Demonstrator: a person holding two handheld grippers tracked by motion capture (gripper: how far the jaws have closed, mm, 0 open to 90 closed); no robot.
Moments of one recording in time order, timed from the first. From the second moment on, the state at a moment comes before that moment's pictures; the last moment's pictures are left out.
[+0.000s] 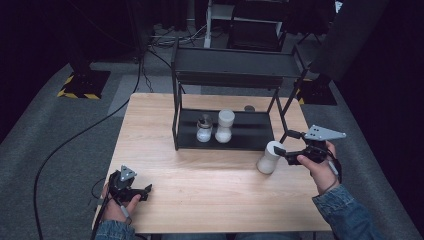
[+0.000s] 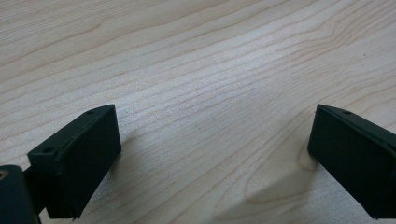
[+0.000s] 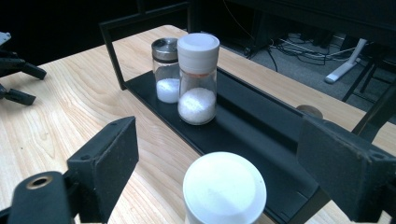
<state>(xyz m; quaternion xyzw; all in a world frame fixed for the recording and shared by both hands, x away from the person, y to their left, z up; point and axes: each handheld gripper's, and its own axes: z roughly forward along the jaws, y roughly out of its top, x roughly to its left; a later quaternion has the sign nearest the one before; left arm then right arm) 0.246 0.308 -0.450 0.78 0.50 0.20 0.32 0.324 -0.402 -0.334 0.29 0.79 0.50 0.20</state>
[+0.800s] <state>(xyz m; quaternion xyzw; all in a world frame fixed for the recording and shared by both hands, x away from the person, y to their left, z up) 0.246 0.308 -0.450 0.78 0.50 0.20 0.32 0.334 -0.407 -0.362 0.29 0.80 0.49 0.19</state>
